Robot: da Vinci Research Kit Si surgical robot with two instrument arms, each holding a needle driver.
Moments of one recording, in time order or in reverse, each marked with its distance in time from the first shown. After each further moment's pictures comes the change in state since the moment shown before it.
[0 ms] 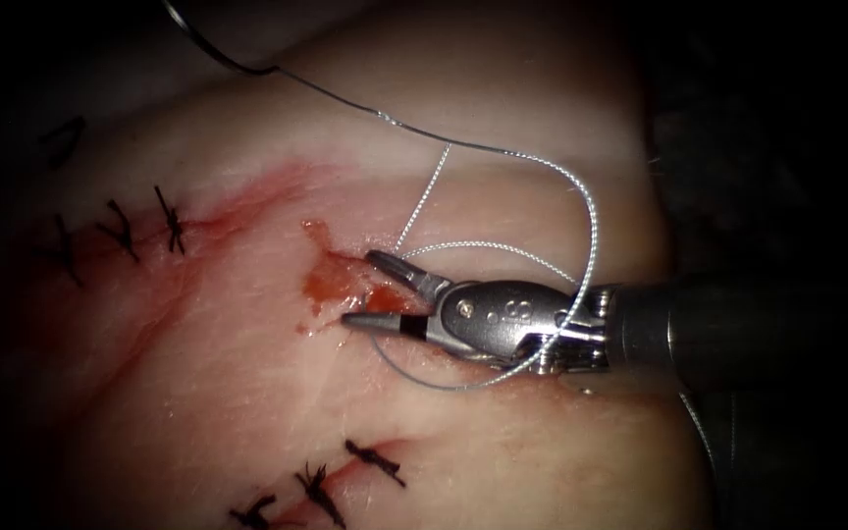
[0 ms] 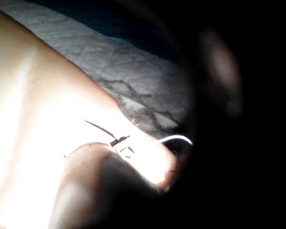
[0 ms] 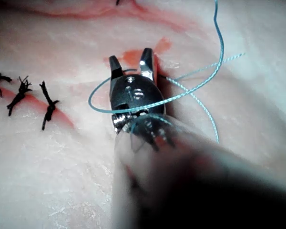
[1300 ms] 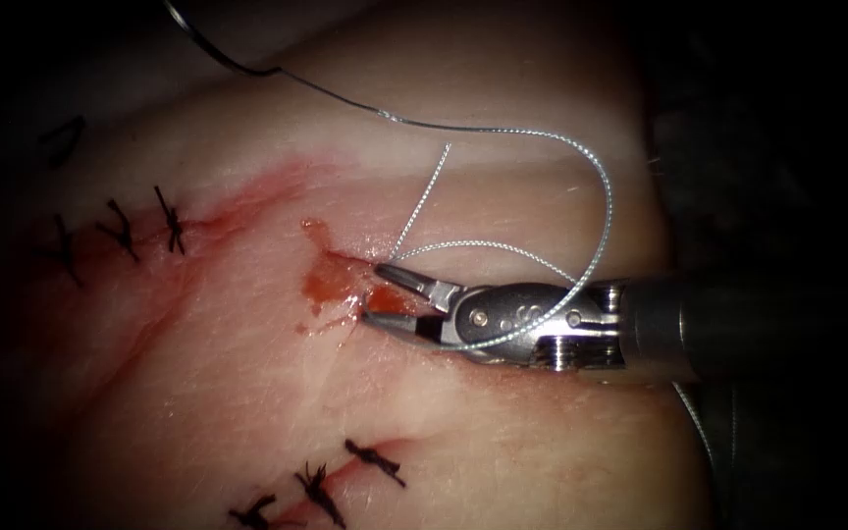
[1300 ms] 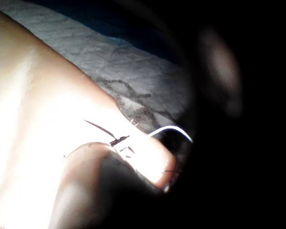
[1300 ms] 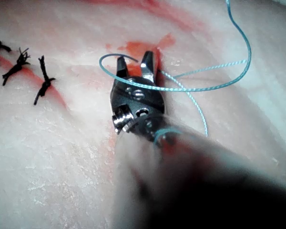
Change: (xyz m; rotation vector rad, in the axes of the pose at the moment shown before) right arm -0.002 0.000 0.000 0.054 -0.032 -0.134; left arm 0.000 0.000 0.000 -0.001 -0.002 -0.001
